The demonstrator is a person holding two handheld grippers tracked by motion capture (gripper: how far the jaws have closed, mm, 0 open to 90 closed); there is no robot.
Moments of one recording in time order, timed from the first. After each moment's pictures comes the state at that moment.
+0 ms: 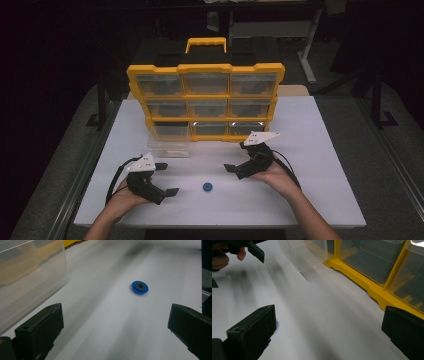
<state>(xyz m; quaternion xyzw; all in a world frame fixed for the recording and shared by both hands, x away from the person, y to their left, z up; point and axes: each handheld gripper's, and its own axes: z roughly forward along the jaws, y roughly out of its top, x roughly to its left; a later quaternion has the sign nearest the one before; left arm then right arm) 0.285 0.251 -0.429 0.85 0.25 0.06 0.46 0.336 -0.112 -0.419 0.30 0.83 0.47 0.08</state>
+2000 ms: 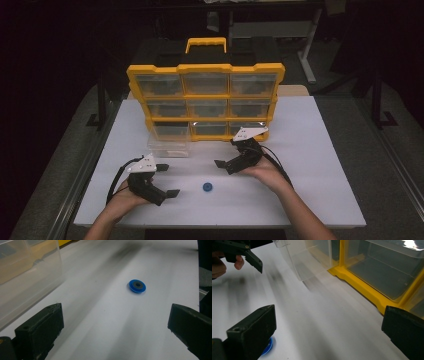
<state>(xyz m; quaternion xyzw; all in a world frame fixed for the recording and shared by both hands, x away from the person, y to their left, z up) 0.285 0.249 -0.432 0.85 0.24 0.05 0.45 0.353 -0.086 -0.422 0.29 0.83 0.48 0.07</state>
